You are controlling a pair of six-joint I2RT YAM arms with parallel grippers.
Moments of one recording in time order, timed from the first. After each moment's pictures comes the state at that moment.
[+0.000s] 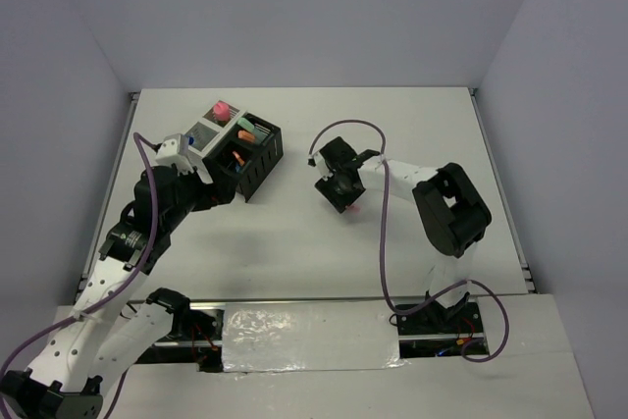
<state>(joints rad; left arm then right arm) -0.32 0.72 0.78 -0.45 -0.05 -0.51 0.61 1.85 1.19 -0.52 0.04 -0.16</state>
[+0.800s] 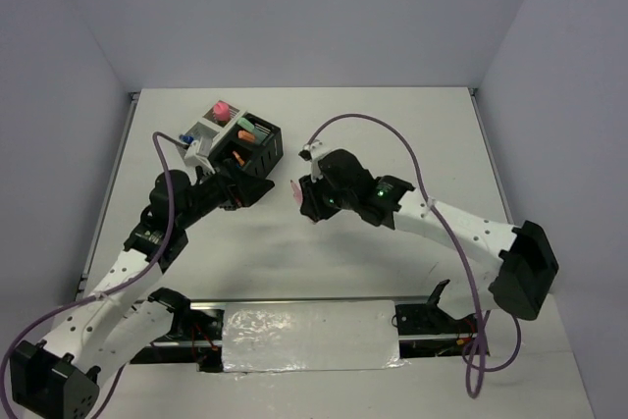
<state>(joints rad) -0.36 0.78 0.60 -0.03 0.33 -0.74 0.84 1.38 1.06 -0.39 -0.04 0.28</state>
